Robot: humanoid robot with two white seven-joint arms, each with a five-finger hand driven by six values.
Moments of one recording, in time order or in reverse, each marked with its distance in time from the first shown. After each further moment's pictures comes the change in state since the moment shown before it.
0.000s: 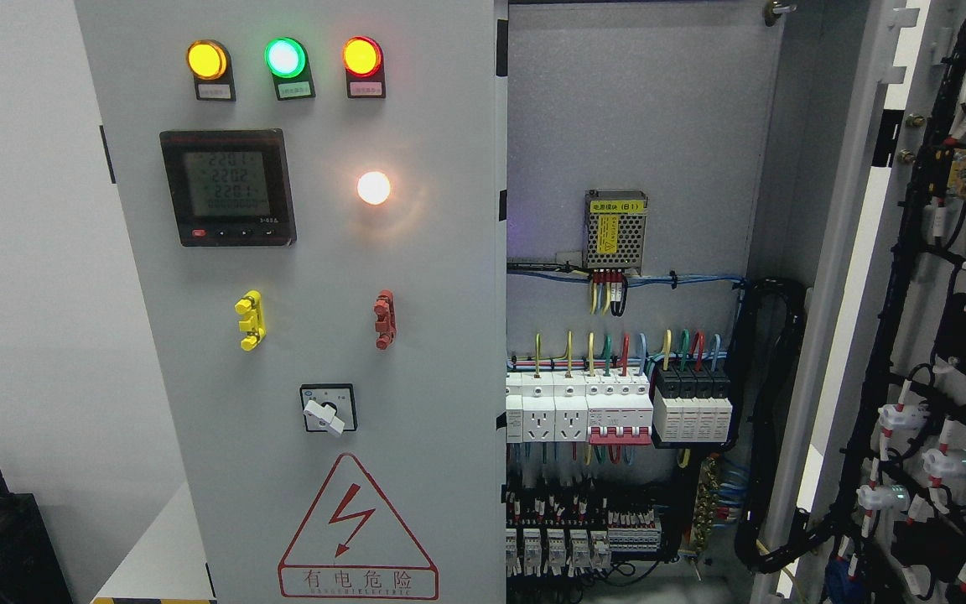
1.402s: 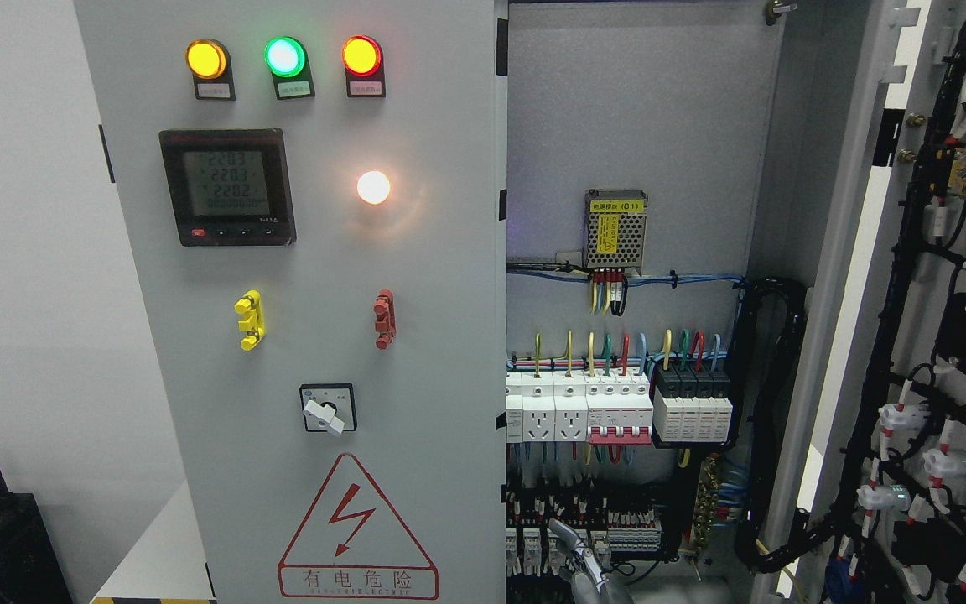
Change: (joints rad) left arm 0.000 -0.001 -0.001 -0.001 0.000 0.000 0.000; right arm -0.348 0.058 0.027 0.191 -0.063 0.126 0.005
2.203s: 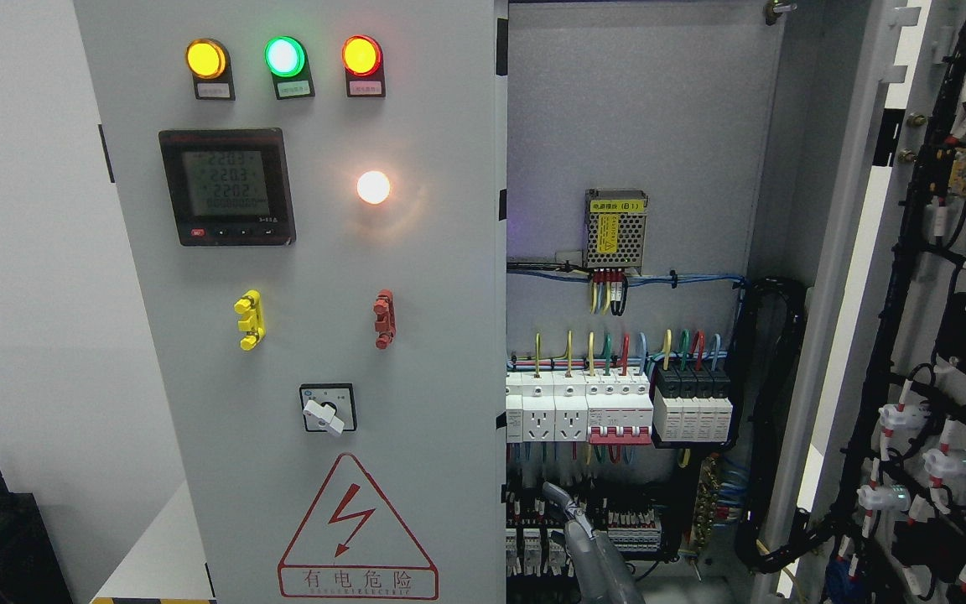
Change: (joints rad) left arm 0.000 0.000 0.000 0.000 0.000 0.000 0.000; right arm -0.129 0.004 0.004 0.118 -0.091 0.037 0.002
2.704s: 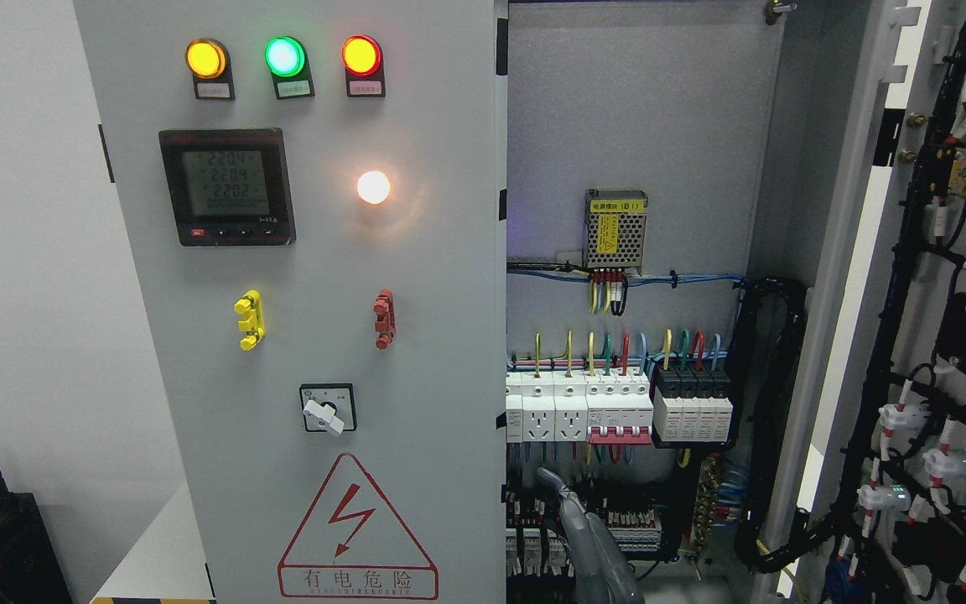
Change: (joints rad) left arm 0.000 0.000 0.000 0.000 0.000 0.000 0.000; right arm -0.048 0.001 0.017 0.033 -0.037 0.010 0.001
